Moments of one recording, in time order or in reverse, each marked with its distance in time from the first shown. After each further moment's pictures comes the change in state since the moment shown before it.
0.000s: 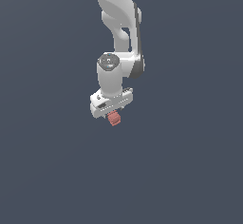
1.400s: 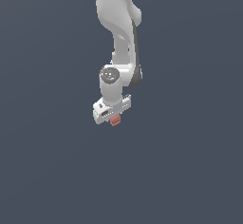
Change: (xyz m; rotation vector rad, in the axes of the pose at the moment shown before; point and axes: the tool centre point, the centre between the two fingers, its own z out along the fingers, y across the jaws) arm -0.006 -0.003 0.058 0.002 -0.003 -0.055
